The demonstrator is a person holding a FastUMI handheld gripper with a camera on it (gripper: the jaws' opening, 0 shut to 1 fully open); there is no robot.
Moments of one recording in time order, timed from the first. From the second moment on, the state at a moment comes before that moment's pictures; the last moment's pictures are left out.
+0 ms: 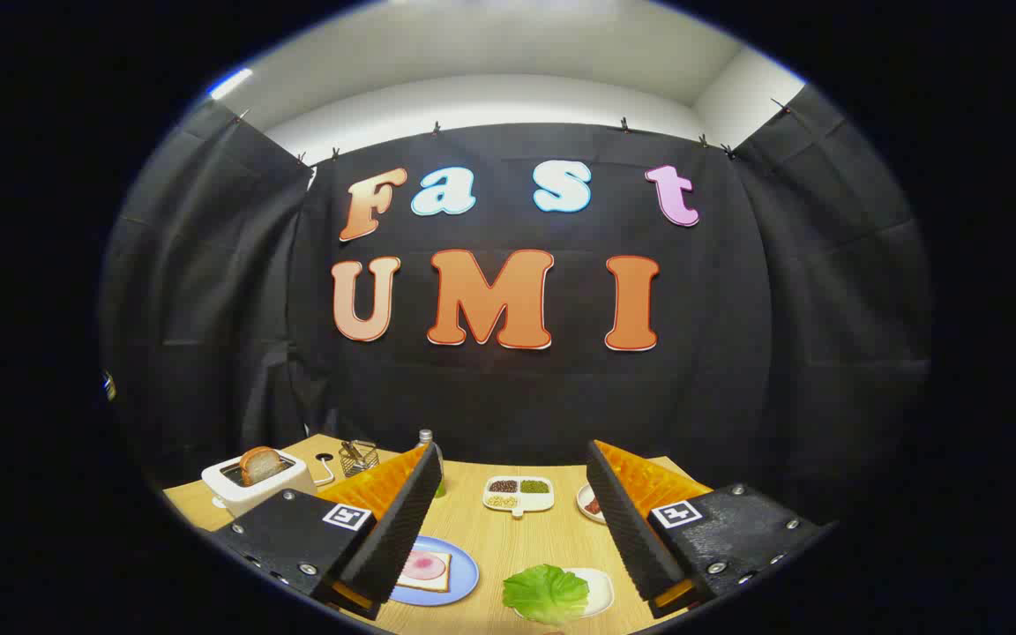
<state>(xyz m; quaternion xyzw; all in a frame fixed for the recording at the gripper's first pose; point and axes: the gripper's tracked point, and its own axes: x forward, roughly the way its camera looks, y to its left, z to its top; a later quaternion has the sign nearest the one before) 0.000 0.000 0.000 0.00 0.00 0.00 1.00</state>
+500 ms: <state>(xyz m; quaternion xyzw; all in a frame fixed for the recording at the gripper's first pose) 0.009 -0.039 -0.009 0.02 0.04 -0.04 1.00</state>
